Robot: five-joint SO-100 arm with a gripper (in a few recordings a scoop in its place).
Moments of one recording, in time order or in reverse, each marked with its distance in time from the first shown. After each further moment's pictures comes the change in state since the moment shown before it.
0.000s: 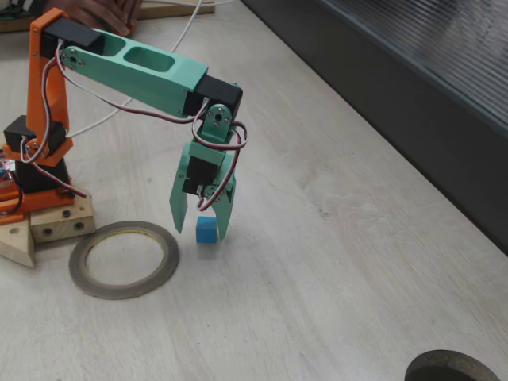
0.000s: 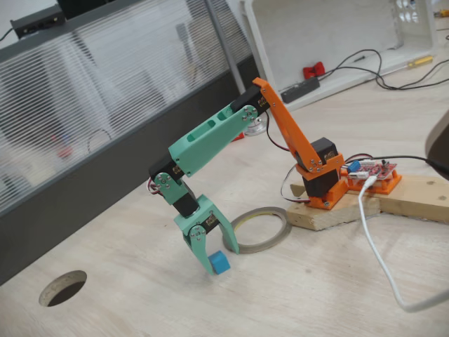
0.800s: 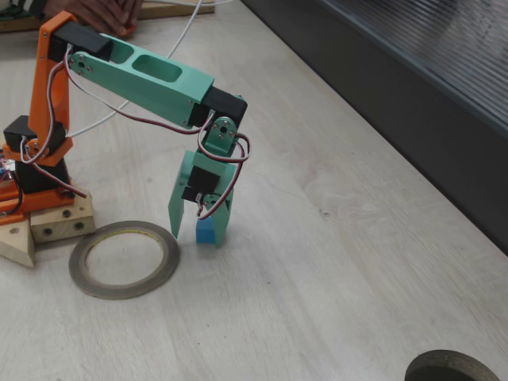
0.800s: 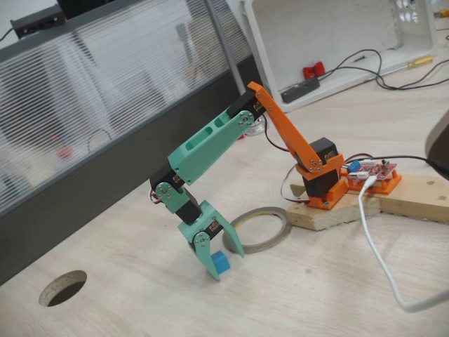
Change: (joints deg) arm -0.3 -4.2 -0.1 0.0 0.1
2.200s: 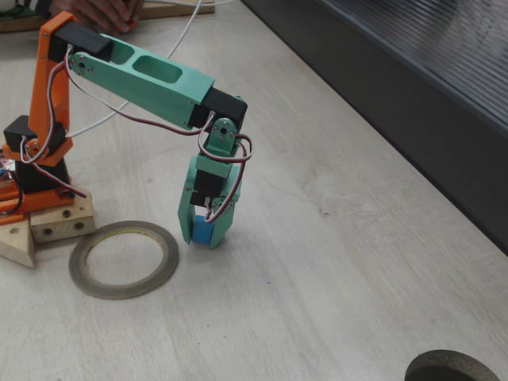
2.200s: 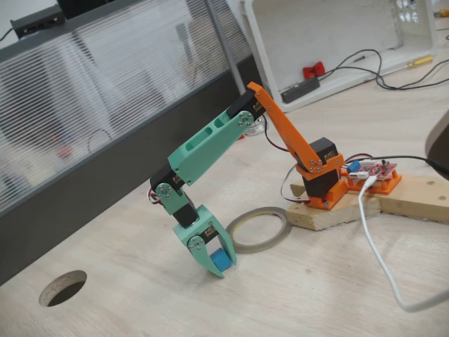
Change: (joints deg) arm 0.1 0.0 0.0 -8.1 0.0
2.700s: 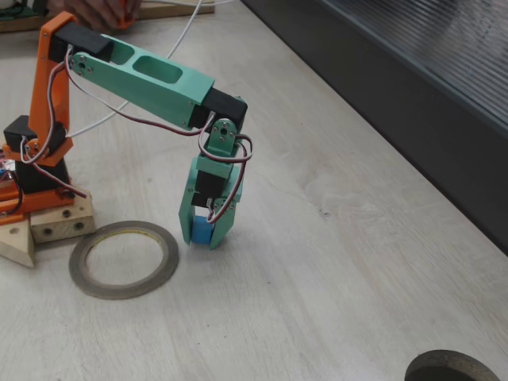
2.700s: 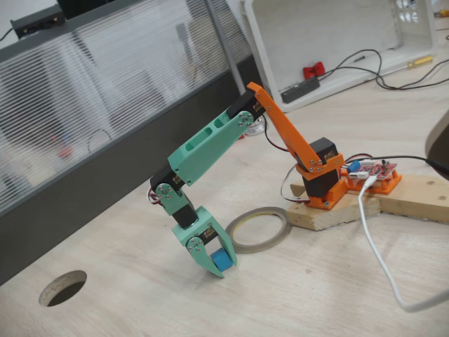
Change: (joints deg) arm 0.0 0.0 0.0 -0.3 0.0
